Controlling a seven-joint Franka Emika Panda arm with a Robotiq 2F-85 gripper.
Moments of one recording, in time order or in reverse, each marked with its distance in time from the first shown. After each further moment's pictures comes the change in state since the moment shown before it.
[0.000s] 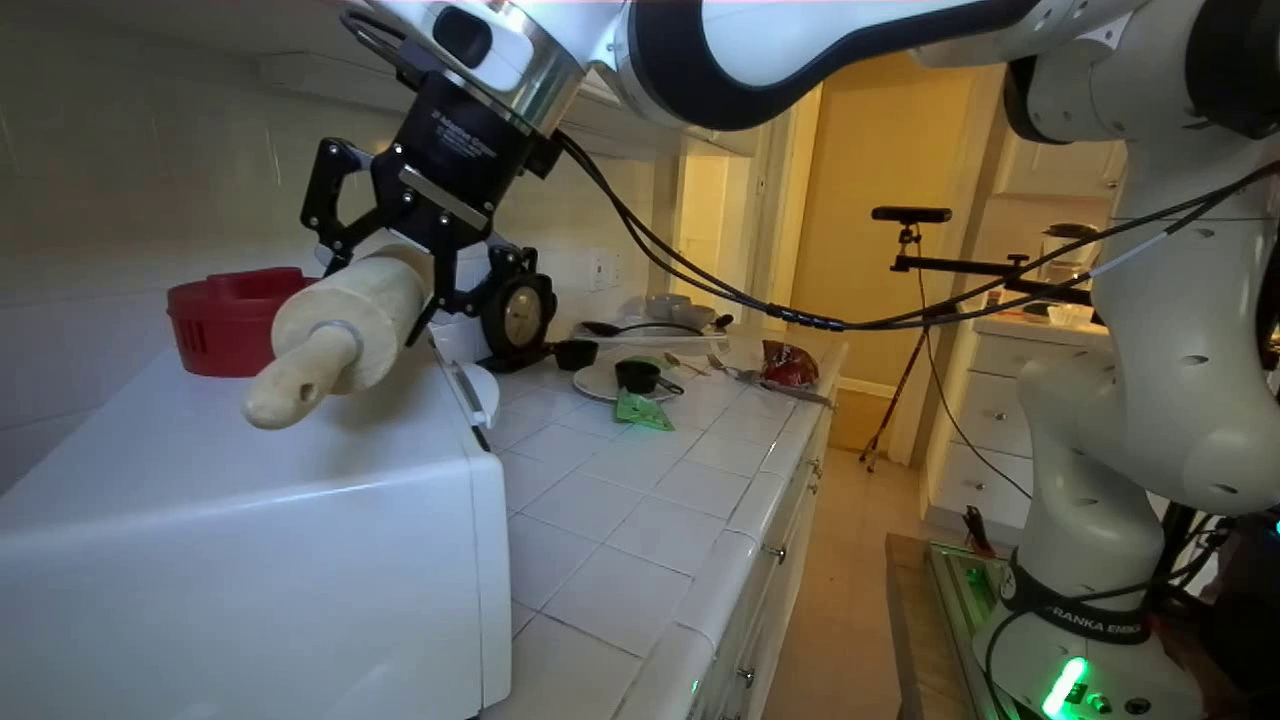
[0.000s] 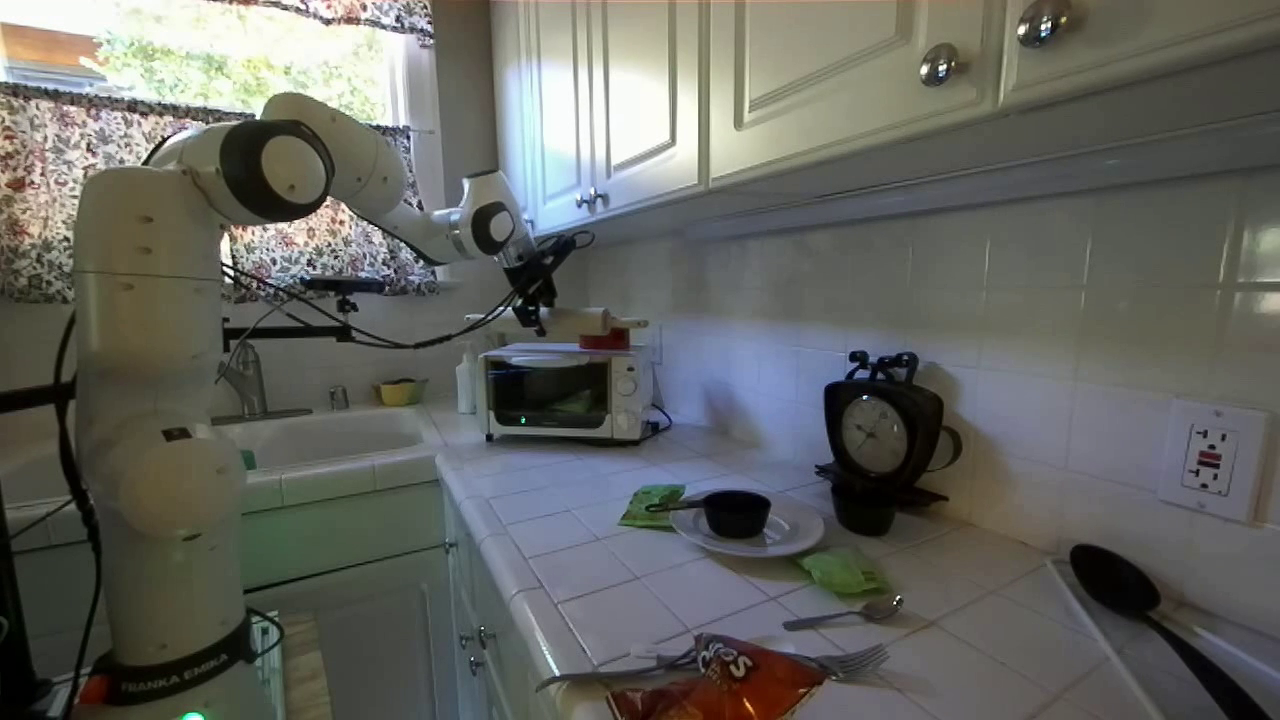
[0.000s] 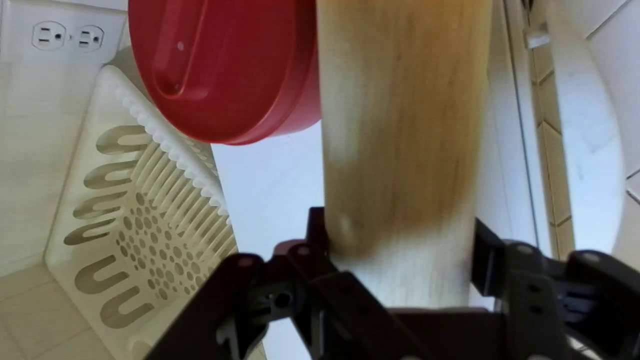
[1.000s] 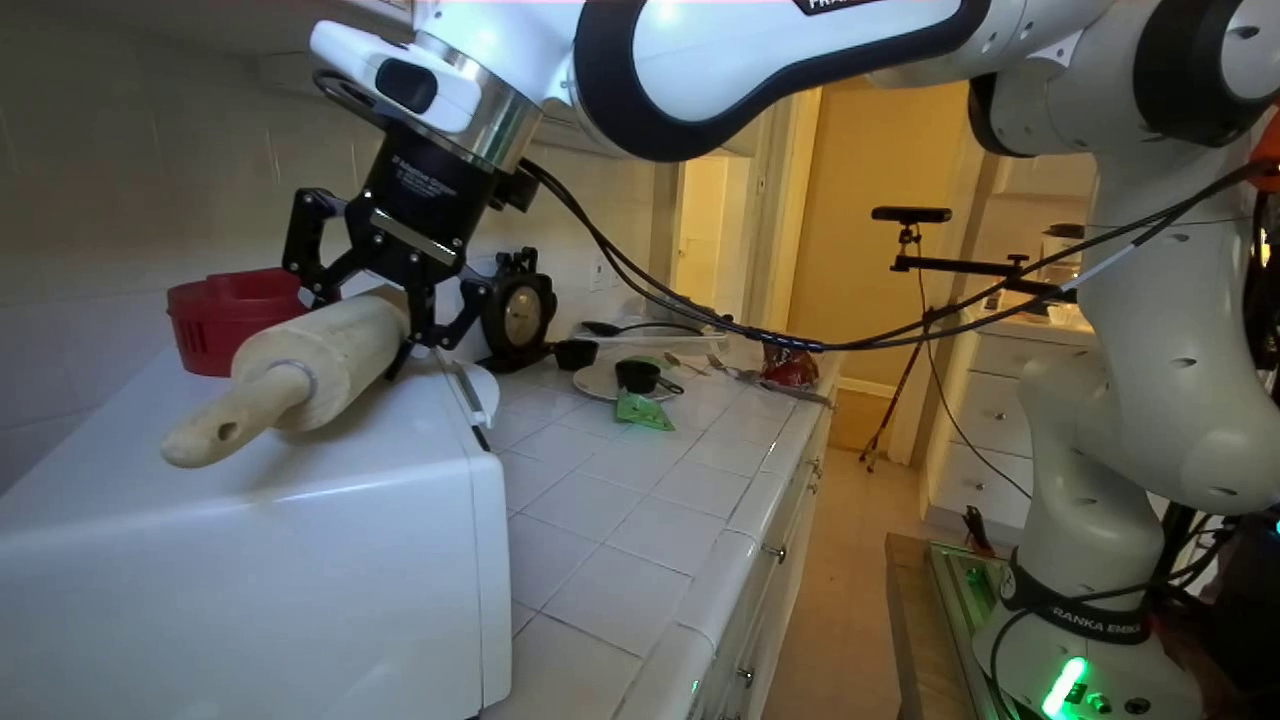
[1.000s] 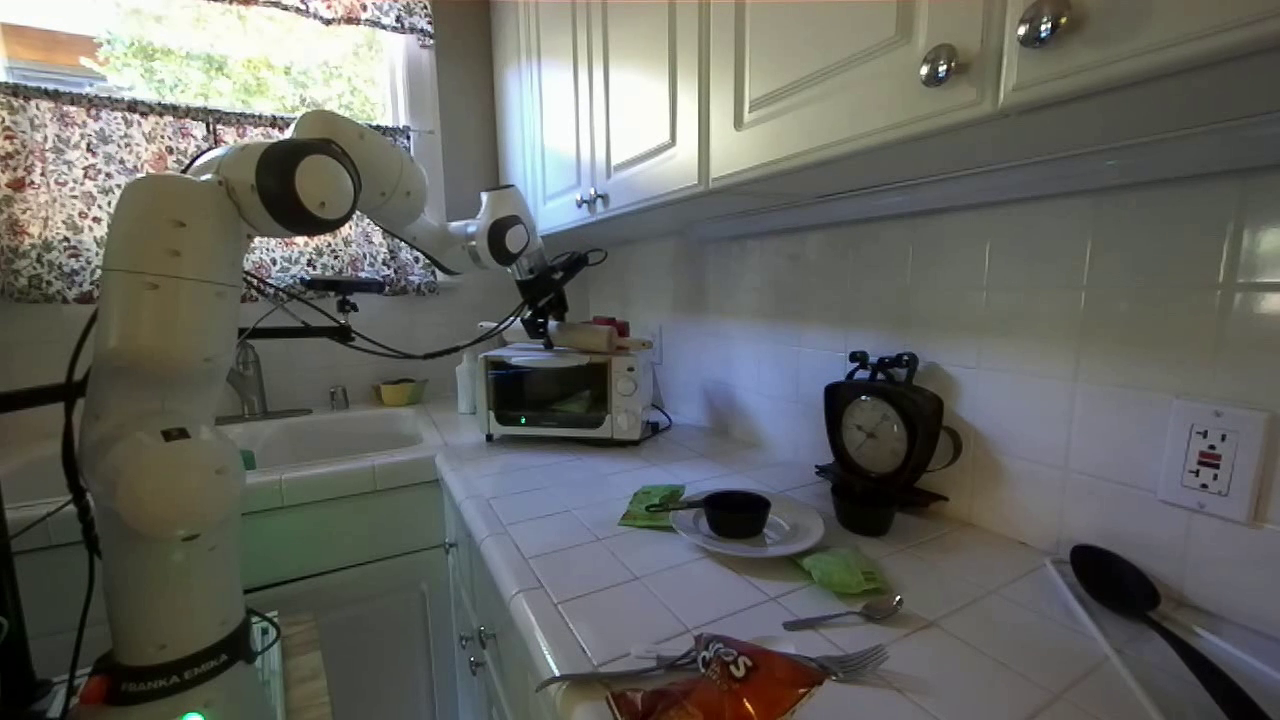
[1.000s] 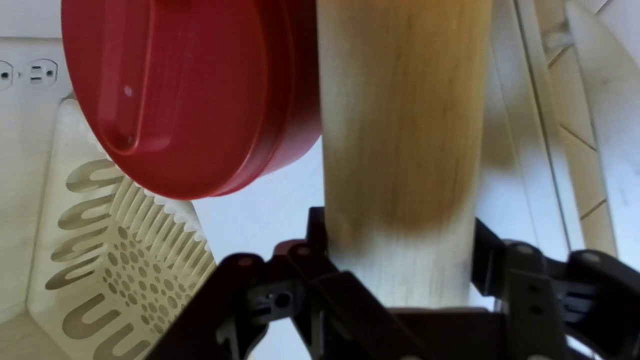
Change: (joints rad) arm -0.010 0.095 0.002 0.076 -0.010 -0.043 0.079
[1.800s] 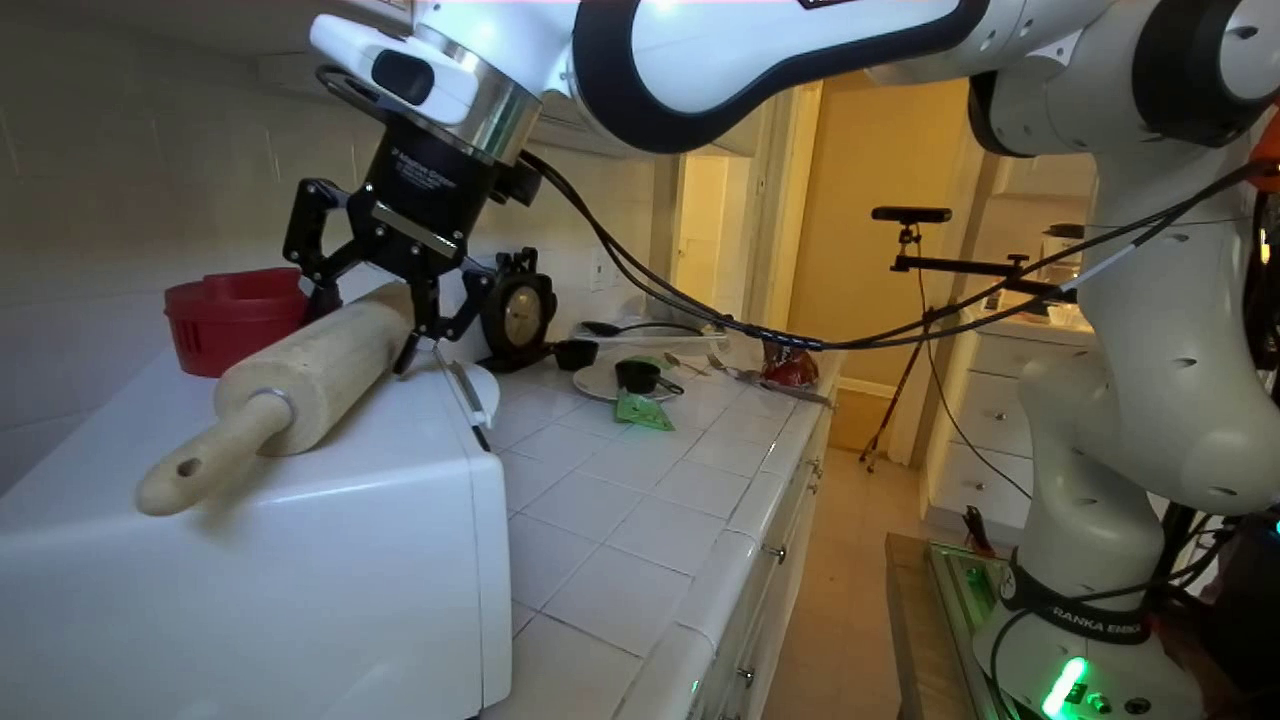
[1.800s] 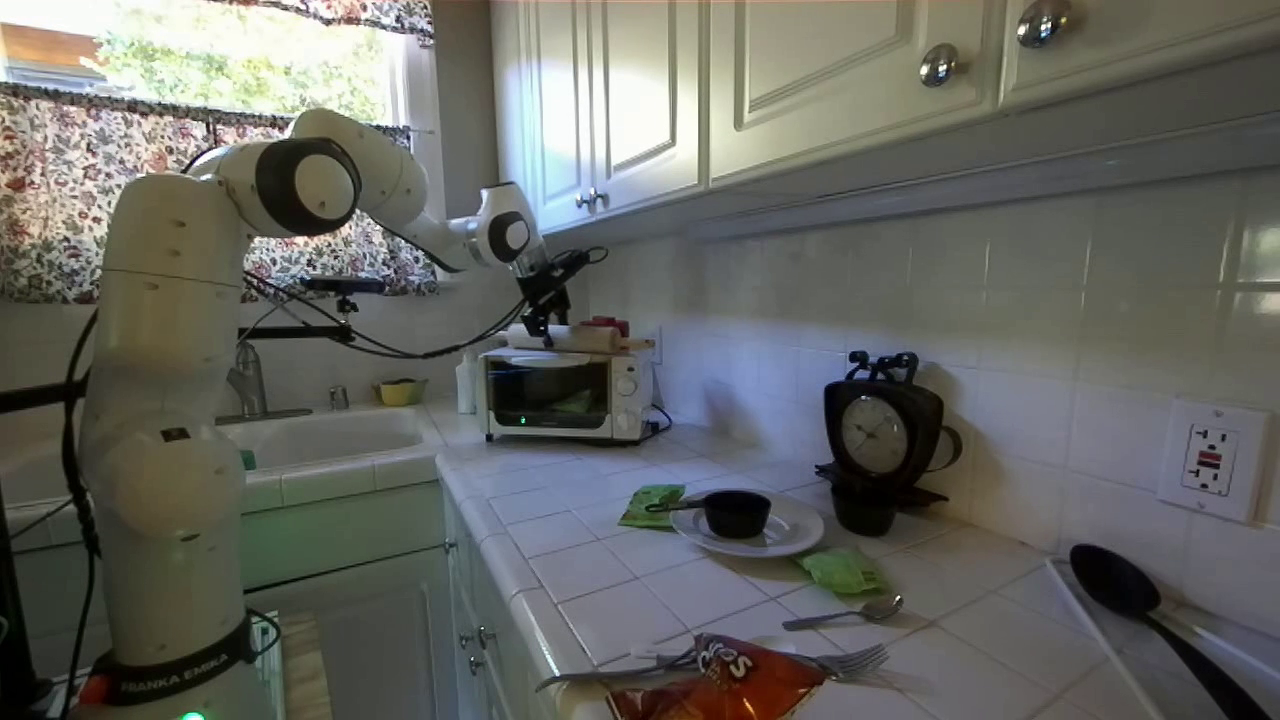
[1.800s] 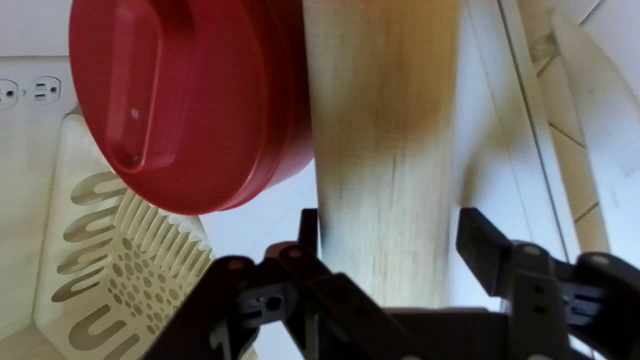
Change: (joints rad) arm -0.001 0.000 -0.001 0.017 -0.015 -0.023 0.031
